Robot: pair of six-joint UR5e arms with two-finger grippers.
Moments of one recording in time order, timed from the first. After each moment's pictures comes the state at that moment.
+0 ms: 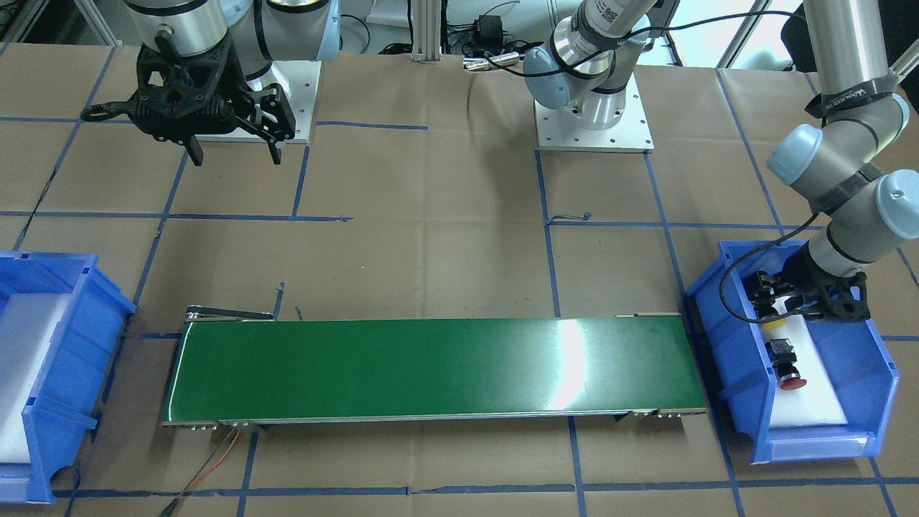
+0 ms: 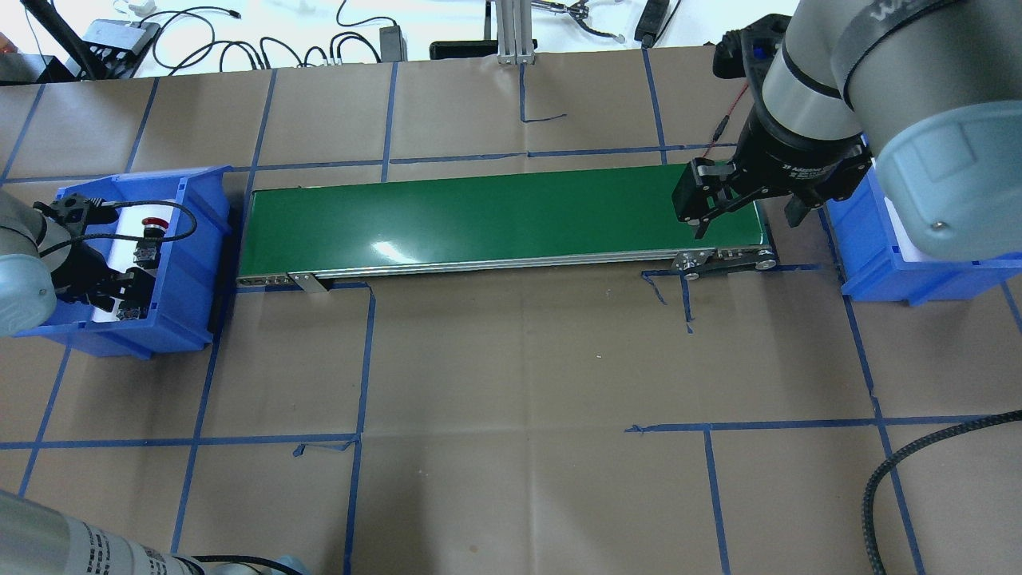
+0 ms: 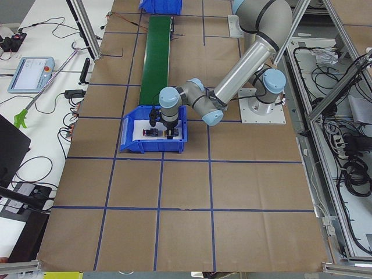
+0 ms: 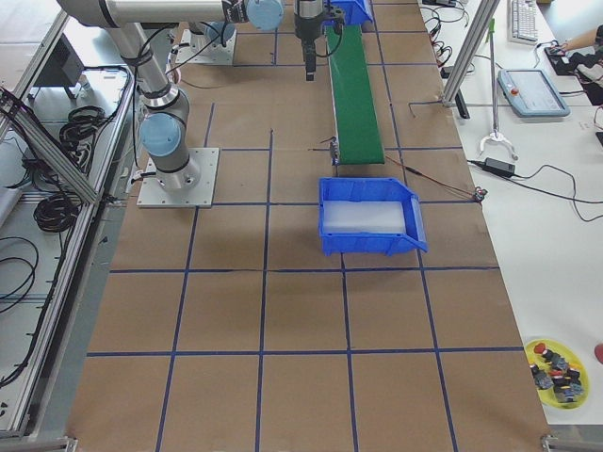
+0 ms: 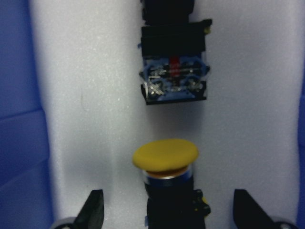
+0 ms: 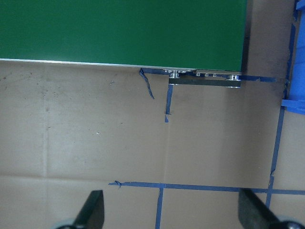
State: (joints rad) left arm -0.92 -1.93 -1.94 -0.85 1.56 0.66; right arm 1.63 -1.67 1.70 -1.63 -1.60 -0.02
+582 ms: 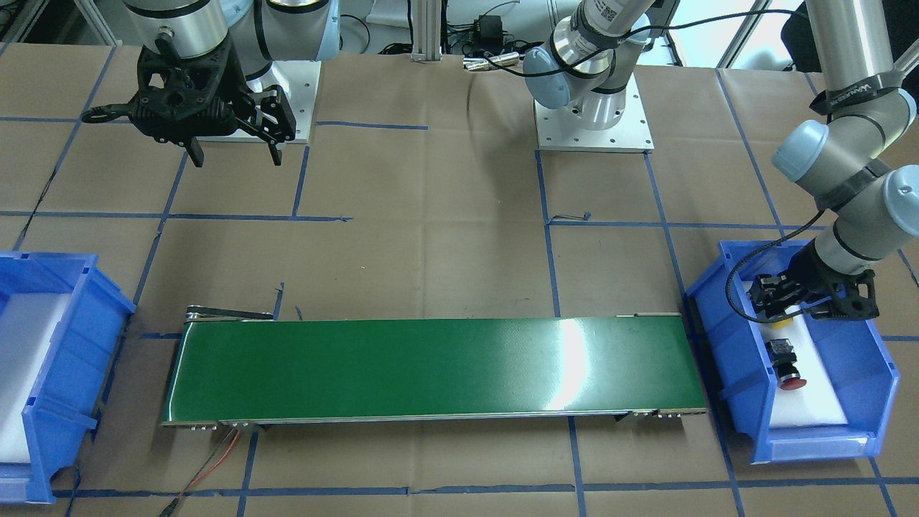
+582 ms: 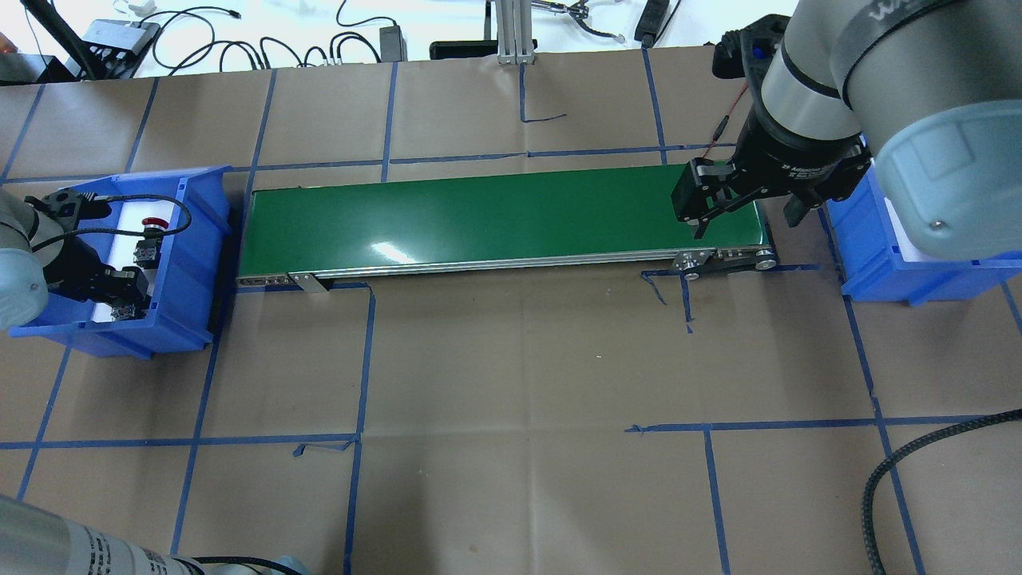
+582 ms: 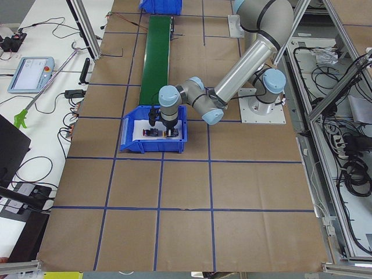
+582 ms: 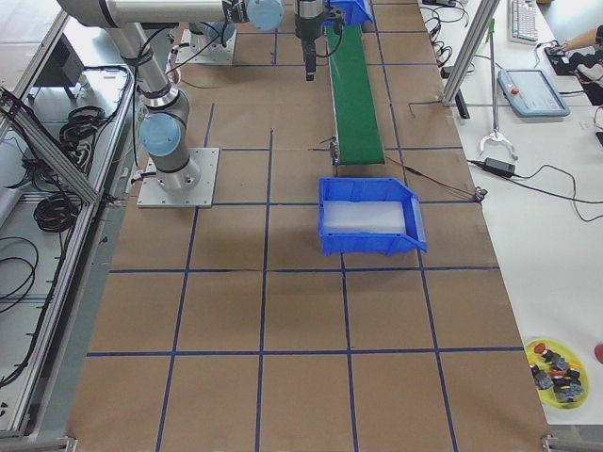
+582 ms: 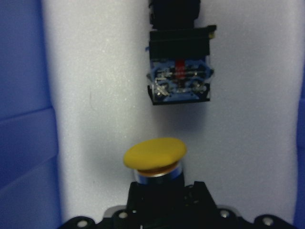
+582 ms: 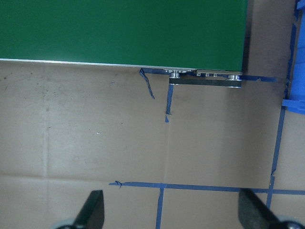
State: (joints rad) left arm -0.92 -1.91 -1.91 -0.88 1.56 0.65; right arm 1.63 -1.67 1.70 -1.63 -1.60 -0.02
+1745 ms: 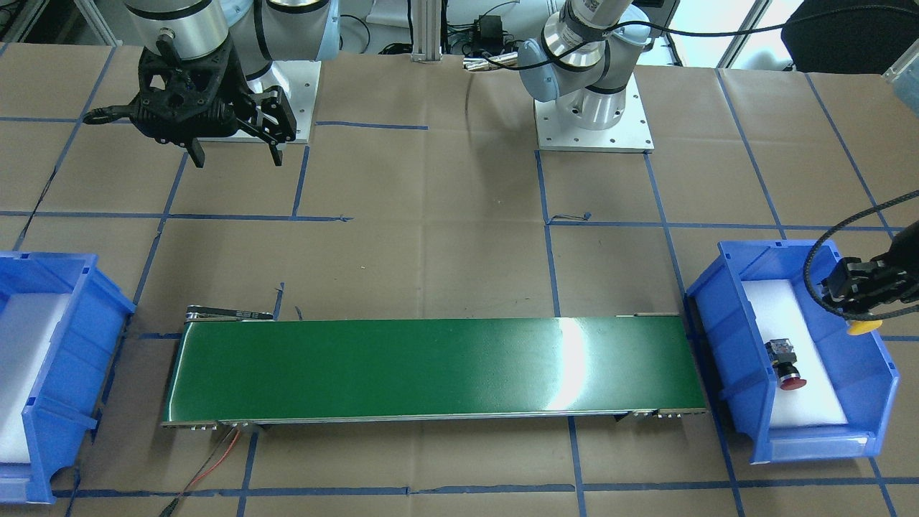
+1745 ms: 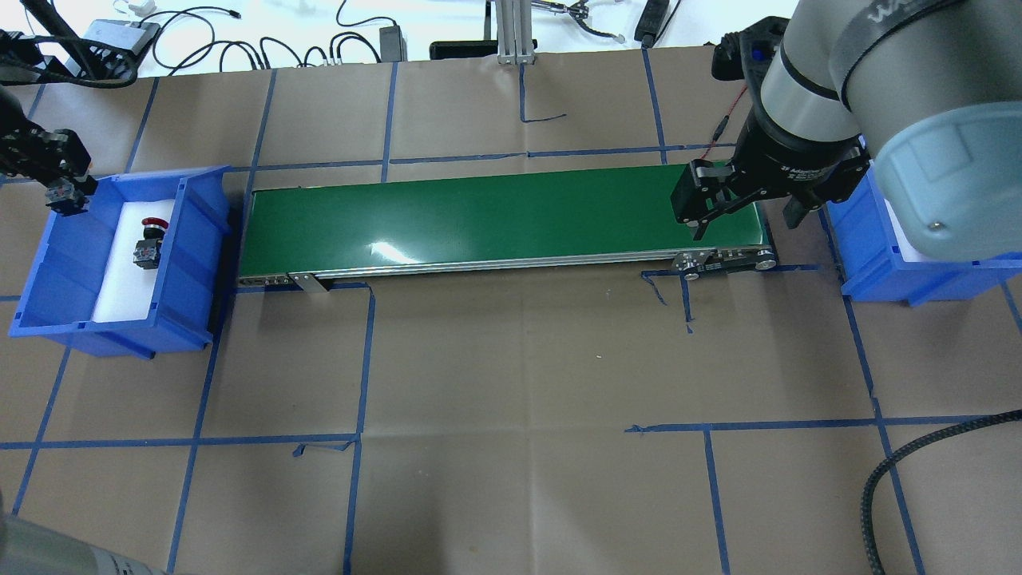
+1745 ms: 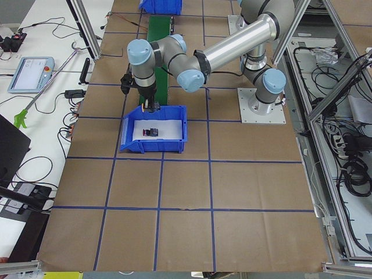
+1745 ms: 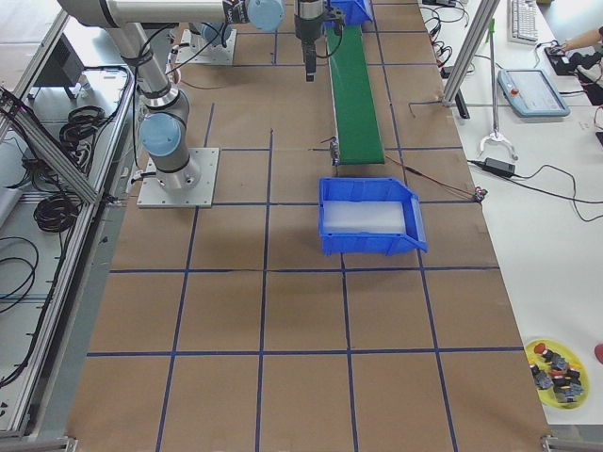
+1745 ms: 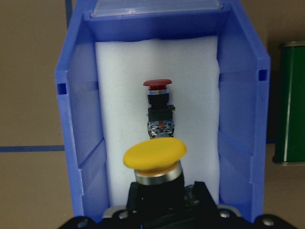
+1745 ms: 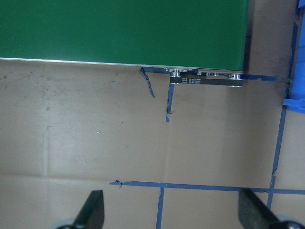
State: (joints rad) left arm -1.09 -1.88 -1.42 -1.42 1.57 0.57; right arm 1.63 -1.67 1.70 -1.63 -1.60 -0.02
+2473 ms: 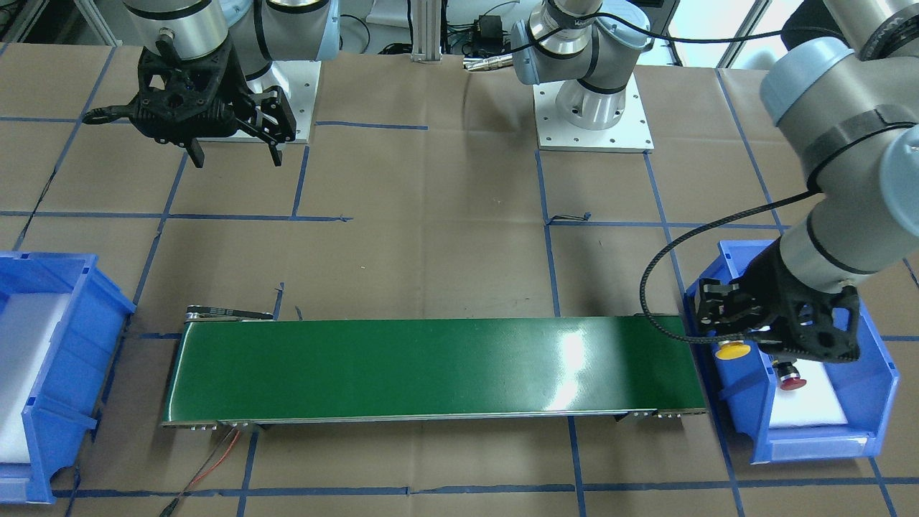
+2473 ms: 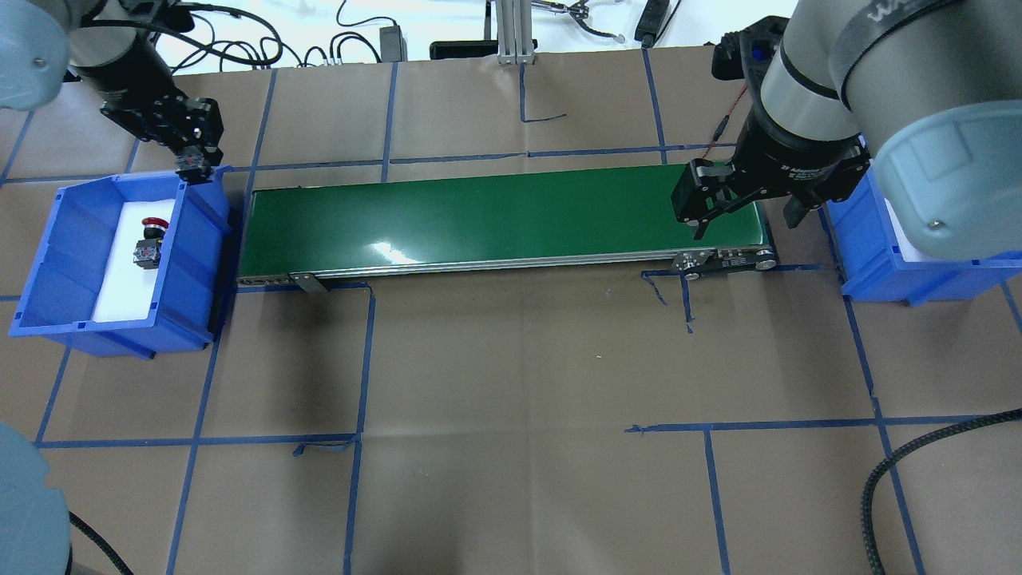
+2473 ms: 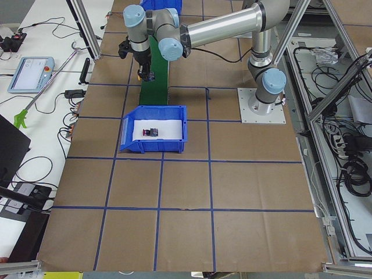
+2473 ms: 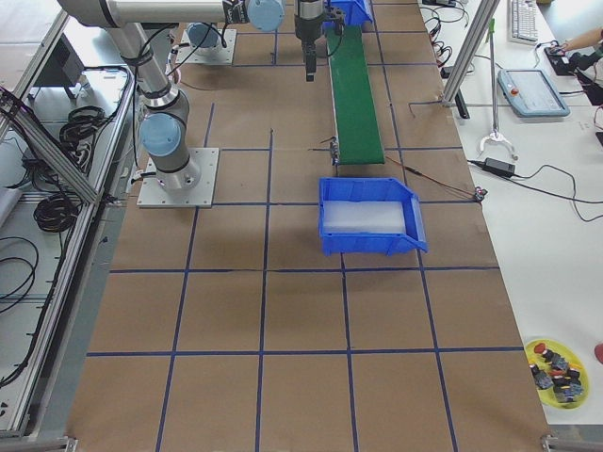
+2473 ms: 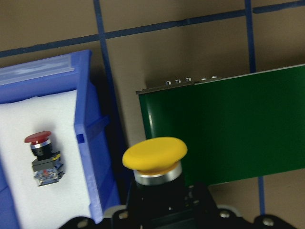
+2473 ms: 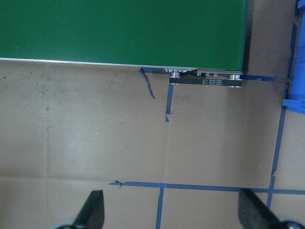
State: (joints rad) left arm -1.37 -1.90 -1.42 -1.42 1.57 0.35; right arm 1.63 -1.67 1.70 -1.63 -1.60 -0.02
